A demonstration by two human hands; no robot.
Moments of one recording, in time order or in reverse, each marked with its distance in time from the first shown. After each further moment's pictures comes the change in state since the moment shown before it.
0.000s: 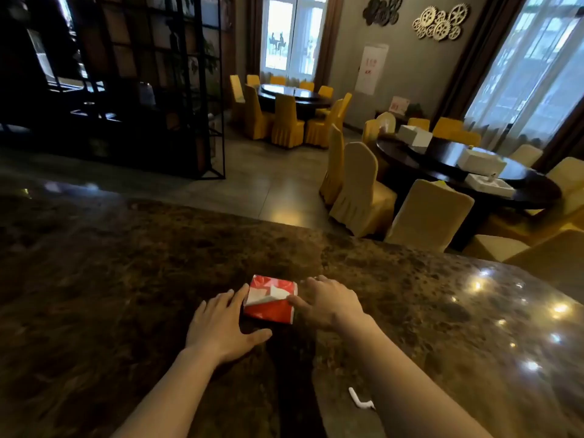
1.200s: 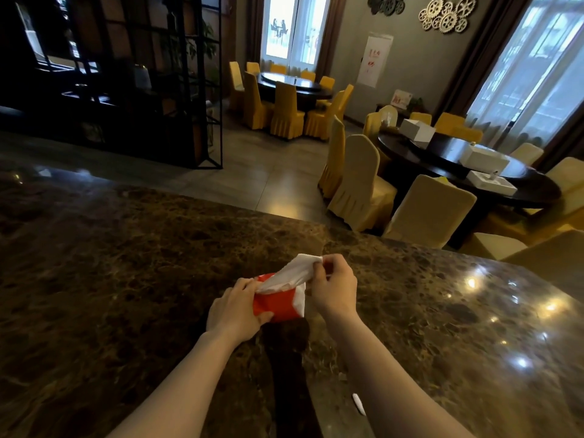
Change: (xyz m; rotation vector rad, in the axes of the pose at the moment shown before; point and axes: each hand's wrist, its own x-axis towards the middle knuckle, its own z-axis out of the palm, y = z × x) left_hand 0.047 0.018 0.019 -0.145 0.063 0.036; right_hand 0.029 -0.005 0.028 0.914 0.576 0.217
